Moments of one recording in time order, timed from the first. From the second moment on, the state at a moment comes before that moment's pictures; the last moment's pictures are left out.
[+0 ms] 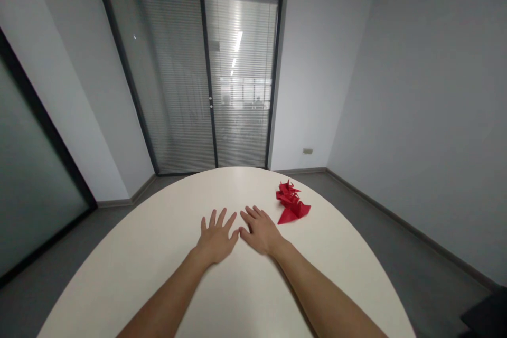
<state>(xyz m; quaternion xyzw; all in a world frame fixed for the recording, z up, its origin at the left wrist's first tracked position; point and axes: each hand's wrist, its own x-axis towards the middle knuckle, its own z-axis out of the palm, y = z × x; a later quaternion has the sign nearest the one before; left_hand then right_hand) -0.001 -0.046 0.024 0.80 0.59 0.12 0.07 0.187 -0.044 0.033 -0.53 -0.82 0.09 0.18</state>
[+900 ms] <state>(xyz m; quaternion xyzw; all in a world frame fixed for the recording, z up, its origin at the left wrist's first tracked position) -0.017 -0.045 0.016 0.80 0.52 0.27 0.09 0.276 -0.046 0.083 -0.78 -0.52 0.07 0.34</state>
